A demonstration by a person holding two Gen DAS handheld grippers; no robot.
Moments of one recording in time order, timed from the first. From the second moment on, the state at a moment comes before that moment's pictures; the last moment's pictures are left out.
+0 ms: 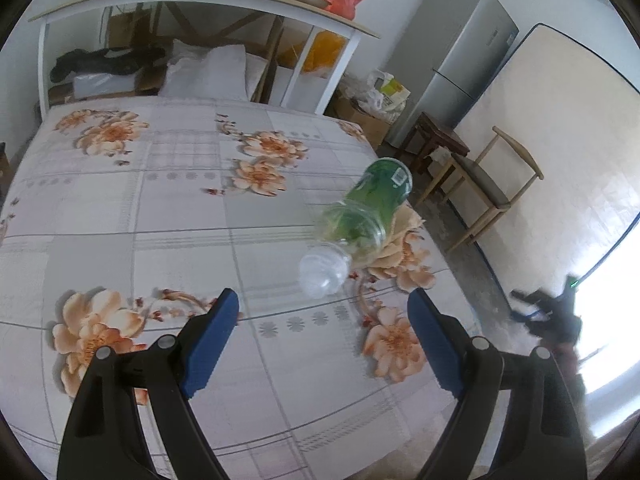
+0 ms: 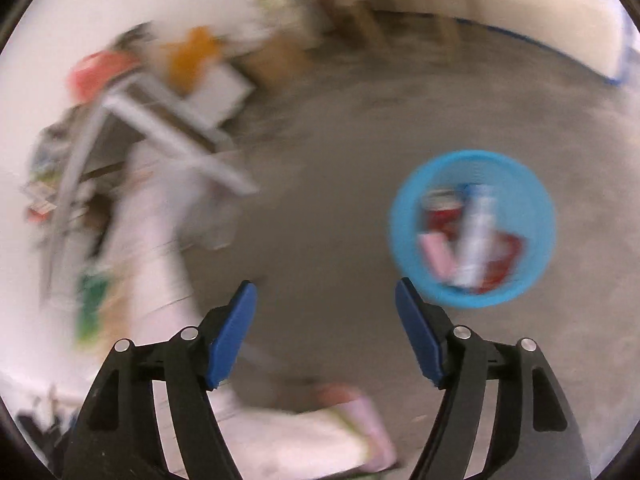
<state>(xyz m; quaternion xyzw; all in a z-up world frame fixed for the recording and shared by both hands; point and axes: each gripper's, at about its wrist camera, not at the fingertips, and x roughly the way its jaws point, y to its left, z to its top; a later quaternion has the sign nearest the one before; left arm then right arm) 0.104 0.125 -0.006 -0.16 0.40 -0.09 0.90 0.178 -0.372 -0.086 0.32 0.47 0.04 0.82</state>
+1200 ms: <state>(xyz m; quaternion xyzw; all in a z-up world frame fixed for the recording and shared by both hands) 0.219 0.107 -0.050 -0.27 0.39 -0.21 0.85 0.314 -0.086 -0.070 0.33 0.60 0.24 0.69</state>
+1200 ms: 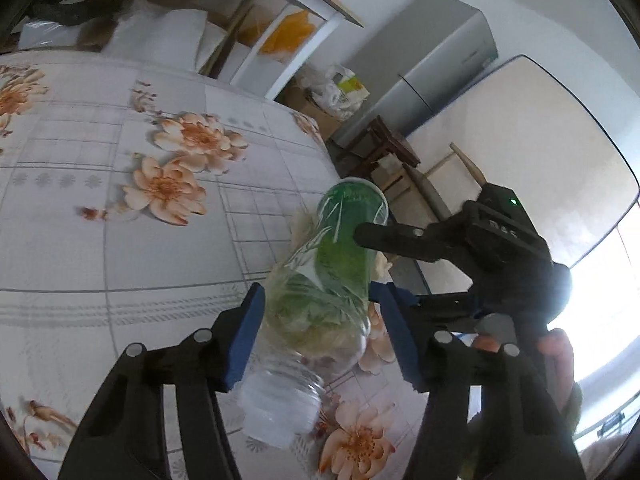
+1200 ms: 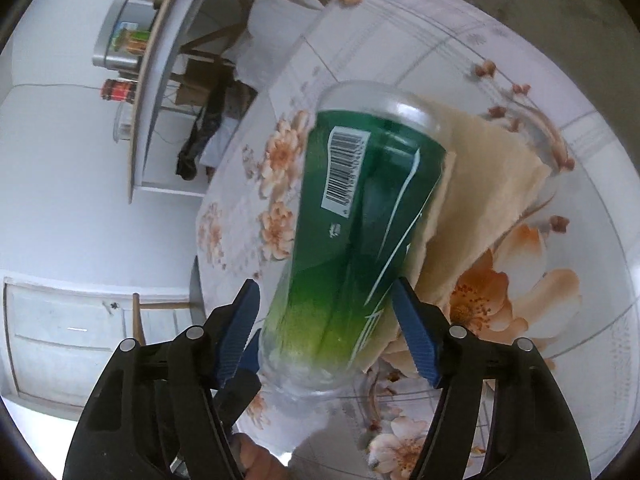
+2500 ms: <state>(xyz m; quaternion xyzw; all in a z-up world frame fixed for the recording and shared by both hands) 0.275 -0.004 -0.077 0.00 0.49 -0.17 0.86 0.223 -0.242 -0.071 0.35 0.58 0.24 0.69</state>
